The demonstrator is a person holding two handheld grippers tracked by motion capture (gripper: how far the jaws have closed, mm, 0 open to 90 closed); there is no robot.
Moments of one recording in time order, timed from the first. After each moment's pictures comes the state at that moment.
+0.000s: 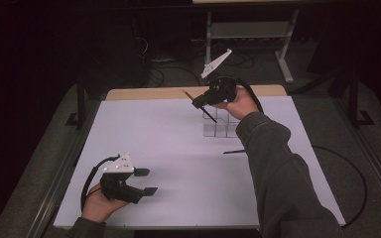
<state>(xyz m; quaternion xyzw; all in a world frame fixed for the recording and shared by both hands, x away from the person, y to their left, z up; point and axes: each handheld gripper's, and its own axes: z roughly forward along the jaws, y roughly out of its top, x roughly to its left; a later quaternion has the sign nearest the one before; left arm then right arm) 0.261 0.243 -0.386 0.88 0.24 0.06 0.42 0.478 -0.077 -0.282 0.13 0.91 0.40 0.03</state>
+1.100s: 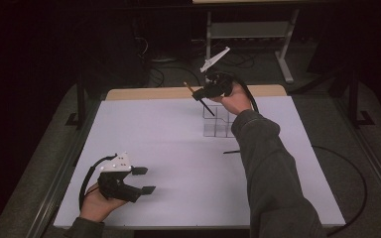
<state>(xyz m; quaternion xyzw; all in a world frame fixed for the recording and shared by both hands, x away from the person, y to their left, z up) 0.262 0.246 -0.385 0.87 0.24 0.06 0.42 0.516 -0.076 -0.302 0.18 0.90 0.40 0.05</state>
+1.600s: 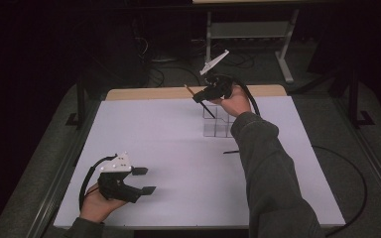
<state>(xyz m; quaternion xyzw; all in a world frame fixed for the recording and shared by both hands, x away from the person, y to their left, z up) 0.262 0.246 -0.383 0.87 0.23 0.06 0.42 0.516 -0.075 -0.311 0.18 0.90 0.39 0.05</state>
